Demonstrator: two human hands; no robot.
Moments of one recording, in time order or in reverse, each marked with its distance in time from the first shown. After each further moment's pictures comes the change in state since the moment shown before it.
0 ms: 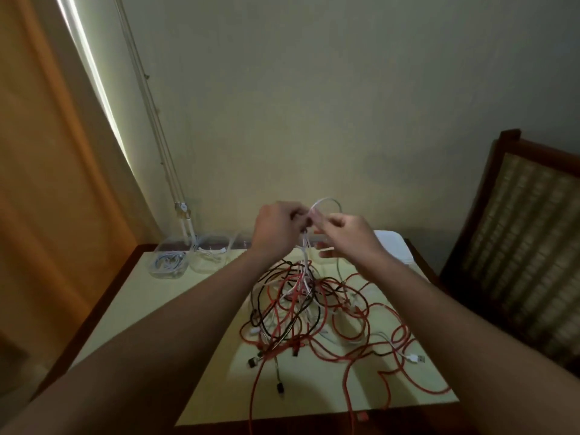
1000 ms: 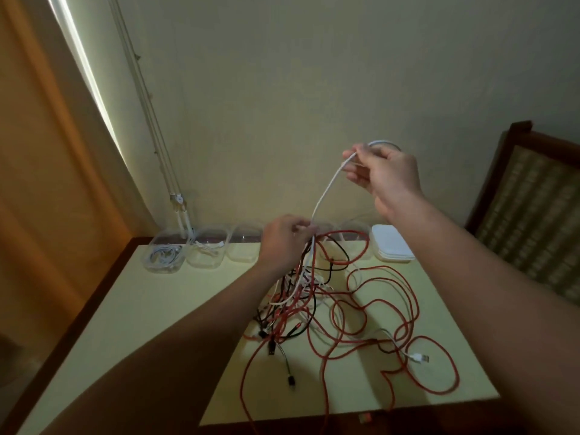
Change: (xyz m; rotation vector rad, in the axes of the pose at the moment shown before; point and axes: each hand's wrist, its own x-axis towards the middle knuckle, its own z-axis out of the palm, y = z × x) left_hand -0.015 -0.027 0.035 -0.074 -0.012 -0.095; right_hand 0.054 -0.051 -0.036 0.391 0.324 -0.147
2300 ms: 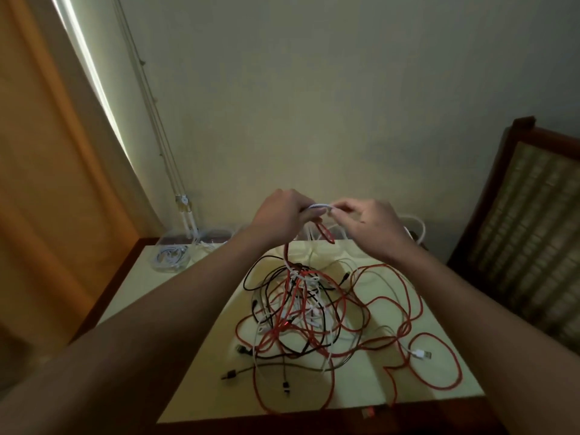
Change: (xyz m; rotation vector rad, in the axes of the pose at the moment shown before) left_hand 0.030 0.034 -0.047 0.287 -0.242 0.242; right_hand -0.051 0.039 -0.029 -0.895 -0.360 -0.308
